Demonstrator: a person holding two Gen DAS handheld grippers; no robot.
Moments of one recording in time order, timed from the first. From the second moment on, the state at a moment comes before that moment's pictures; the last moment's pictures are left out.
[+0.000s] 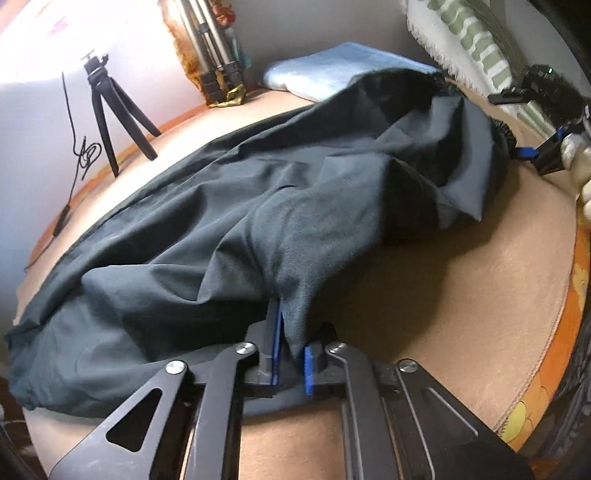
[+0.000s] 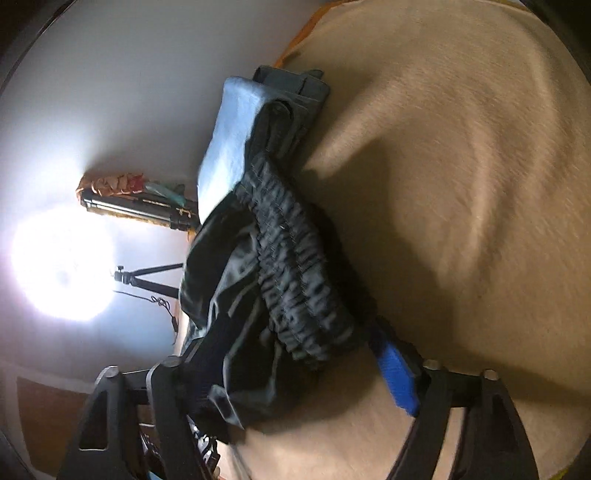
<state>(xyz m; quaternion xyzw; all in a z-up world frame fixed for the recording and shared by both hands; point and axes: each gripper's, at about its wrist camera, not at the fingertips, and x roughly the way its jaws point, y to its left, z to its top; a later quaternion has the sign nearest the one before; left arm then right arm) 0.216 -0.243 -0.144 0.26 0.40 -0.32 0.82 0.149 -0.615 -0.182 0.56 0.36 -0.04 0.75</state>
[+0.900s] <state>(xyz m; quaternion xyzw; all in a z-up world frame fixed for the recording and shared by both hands) 0.134 -0.201 -0.141 0.35 0.37 -0.38 0.77 0.111 -0.600 -0.130 0.35 0.38 -0.13 0.84</state>
